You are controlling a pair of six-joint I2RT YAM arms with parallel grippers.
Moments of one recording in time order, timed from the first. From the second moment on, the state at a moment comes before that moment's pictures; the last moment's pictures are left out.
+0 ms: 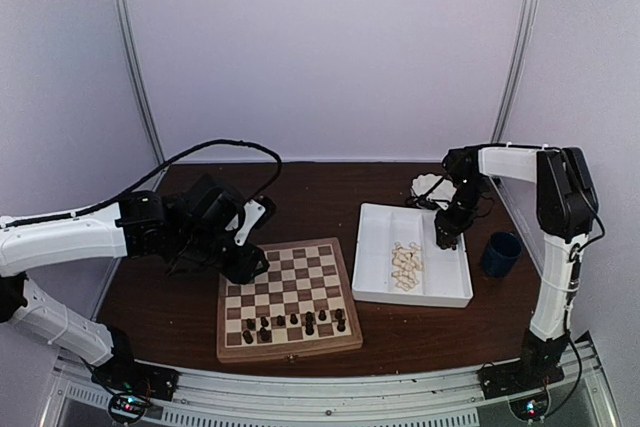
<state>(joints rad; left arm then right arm) -1.00 1.28 1.02 -0.65 -0.14 -0.28 0.19 2.03 1.53 -1.04 -0.18 -0.41</state>
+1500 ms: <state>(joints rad) -0.89 1.80 1.42 -0.18 0.55 -0.59 0.52 1.57 1.44 -1.06 -0.54 -0.60</state>
